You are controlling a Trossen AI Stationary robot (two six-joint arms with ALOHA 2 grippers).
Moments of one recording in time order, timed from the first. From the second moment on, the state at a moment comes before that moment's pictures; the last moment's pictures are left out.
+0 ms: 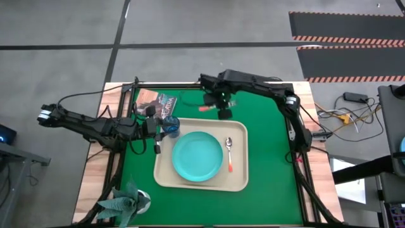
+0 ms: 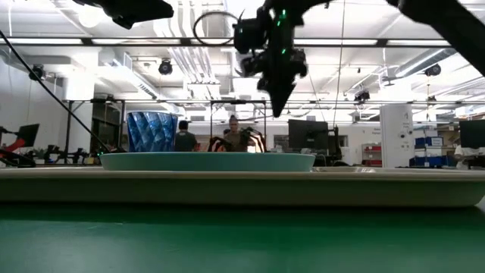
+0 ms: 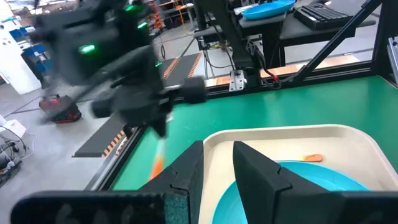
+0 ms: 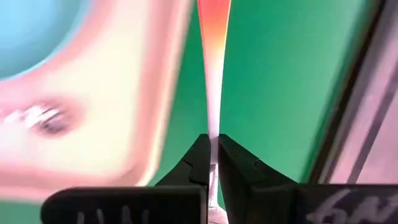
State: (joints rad) left arm -0.22 0.81 0.63 0.02 -0.45 0.16; right arm -0.35 2.11 2.06 -1.40 0.03 -0.54
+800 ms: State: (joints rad) left arm -0.22 0.85 0.63 0.02 -0.45 0.16; right arm 0.26 1.80 1.65 -1.48 0.00 -0.77
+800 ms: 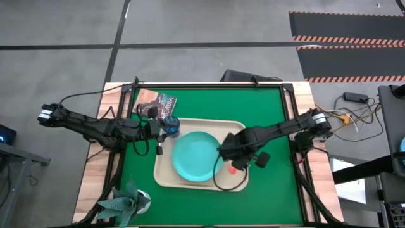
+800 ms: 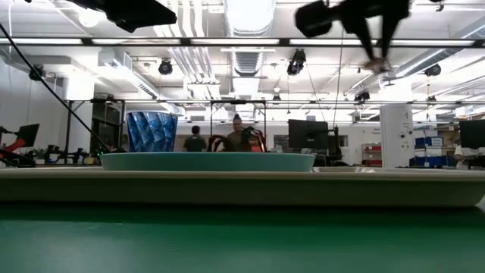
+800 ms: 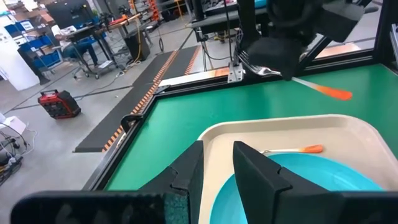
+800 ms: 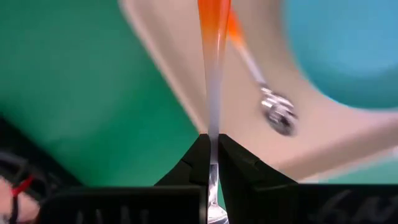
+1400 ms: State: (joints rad) left arm -0.22 0.85 0.64 0.03 -0.45 0.14; right arm 0.27 1.64 1.19 -1.05 0.06 -1.22
